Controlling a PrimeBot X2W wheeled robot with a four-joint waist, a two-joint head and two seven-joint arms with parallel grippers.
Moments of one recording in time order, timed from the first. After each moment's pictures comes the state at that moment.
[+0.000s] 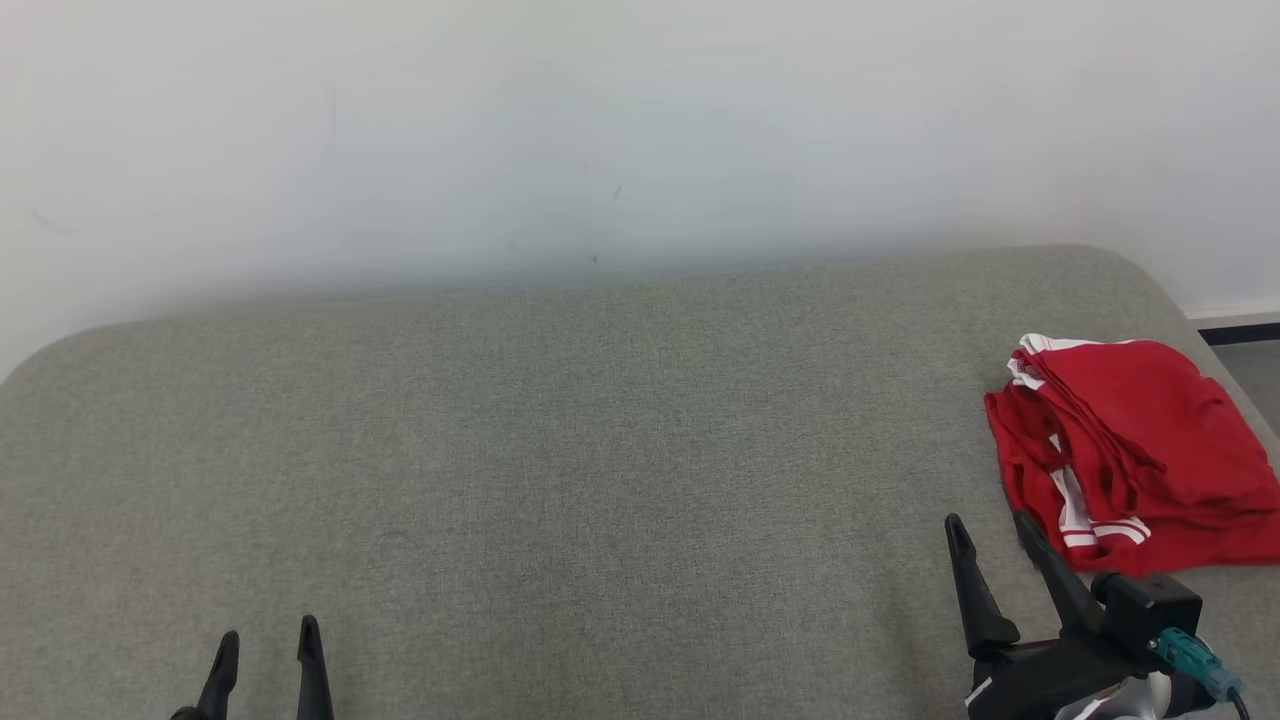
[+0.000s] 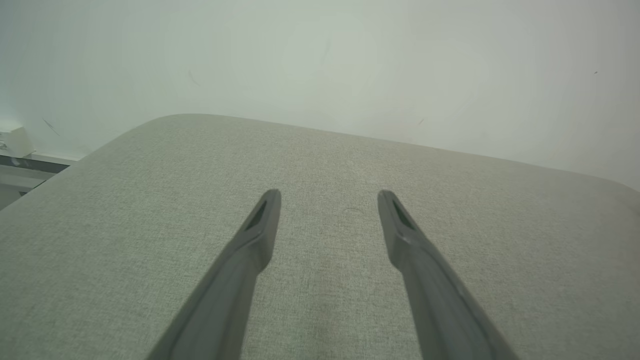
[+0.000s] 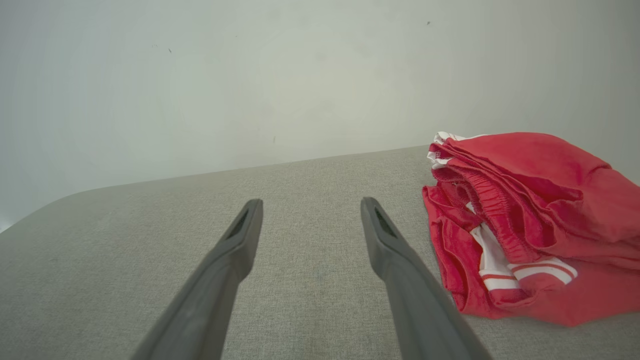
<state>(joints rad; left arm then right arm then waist) 0.03 0.05 0.11 0.25 -0.20 -0.05 -0.26 -0.16 -0.23 0.19 0.43 0.41 0.13 -0.26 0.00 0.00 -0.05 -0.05</state>
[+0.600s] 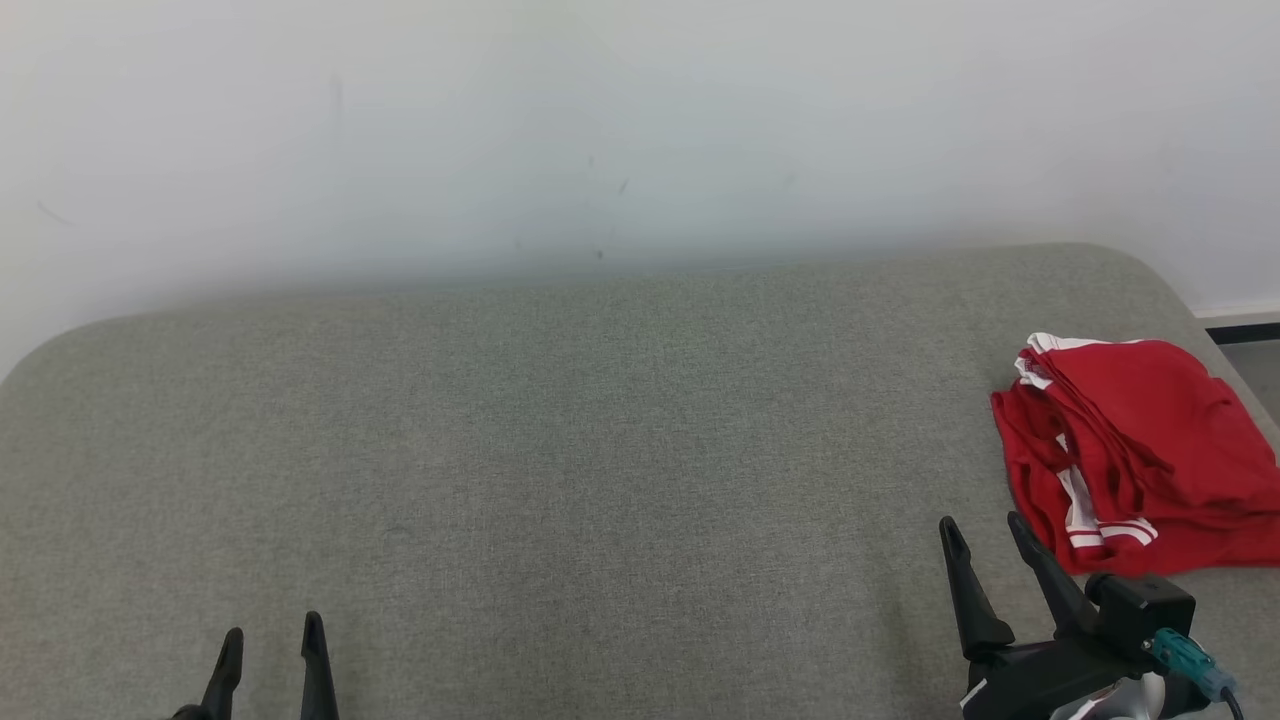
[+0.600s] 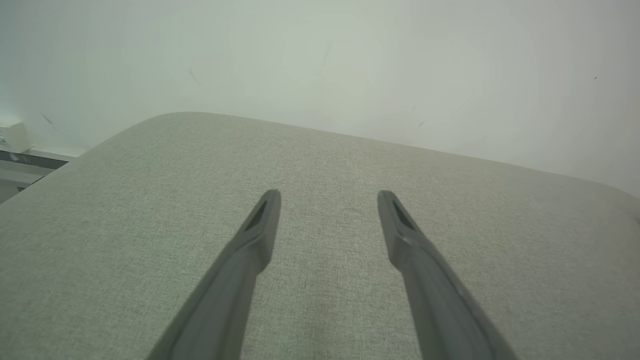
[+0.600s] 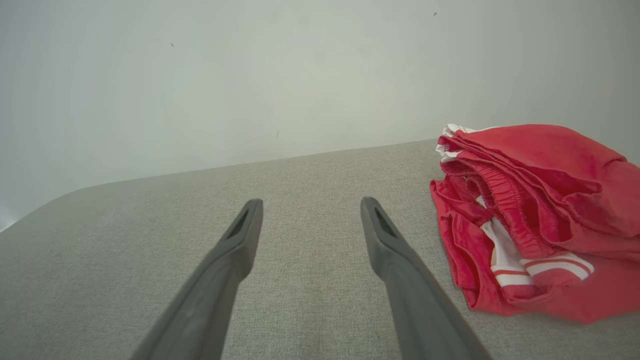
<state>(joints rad) 0.03 0.05 0.09 0.24 -0.21 -0.04 -0.26 -0.16 -0.22 0.20 0.44 0.42 0.13 -0.26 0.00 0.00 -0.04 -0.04</state>
